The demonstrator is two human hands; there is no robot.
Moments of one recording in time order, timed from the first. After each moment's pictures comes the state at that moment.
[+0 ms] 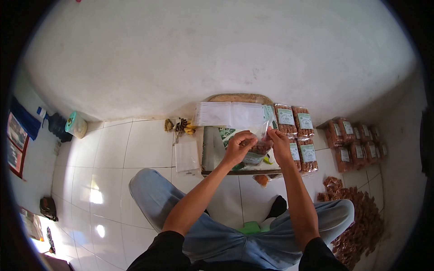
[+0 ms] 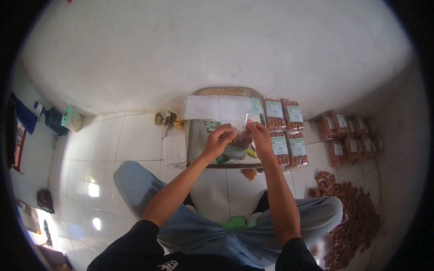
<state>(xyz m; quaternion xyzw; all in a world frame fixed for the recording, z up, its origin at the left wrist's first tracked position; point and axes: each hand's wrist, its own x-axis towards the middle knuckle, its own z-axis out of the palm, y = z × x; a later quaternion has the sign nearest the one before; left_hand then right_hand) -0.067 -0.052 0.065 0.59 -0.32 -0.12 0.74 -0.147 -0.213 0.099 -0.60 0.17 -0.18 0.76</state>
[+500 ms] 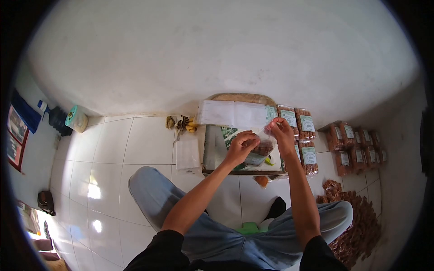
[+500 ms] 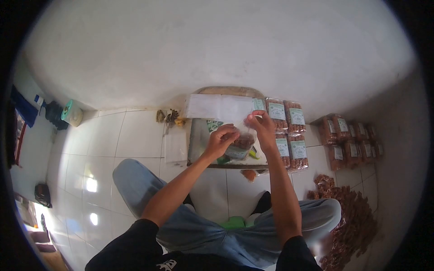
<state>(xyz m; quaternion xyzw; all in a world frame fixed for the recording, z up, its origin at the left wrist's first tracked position) -0.065 -0.051 0.060 0.58 -0.31 -0.13 0.74 -0.130 -0.211 0.127 -0.60 0.07 -0.25 0.76</state>
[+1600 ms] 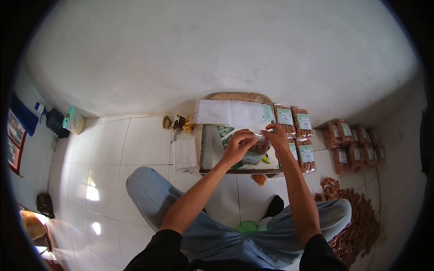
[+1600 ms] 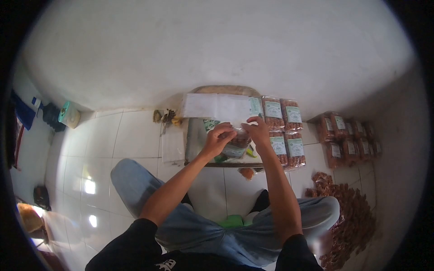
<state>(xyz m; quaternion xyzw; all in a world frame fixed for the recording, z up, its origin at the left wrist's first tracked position) -0.063 -0.053 0.057 0.61 -0.34 -0.08 0.71 -0.133 -0.216 0.112 -0.71 0.27 -0.17 0.63</state>
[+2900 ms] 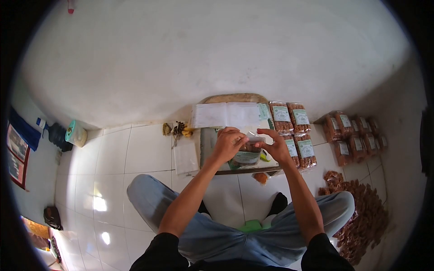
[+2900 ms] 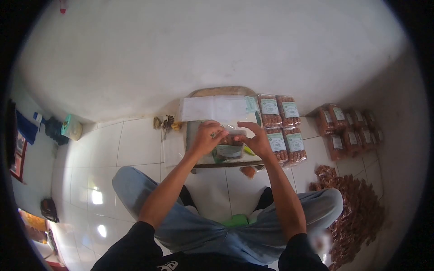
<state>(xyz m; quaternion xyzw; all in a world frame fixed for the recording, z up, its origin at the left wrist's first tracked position) -0.055 -0.028 0.107 0.76 -0.46 0.09 0.45 -0.170 -0.213 0.109 -0.80 0.07 -0.20 0.56</state>
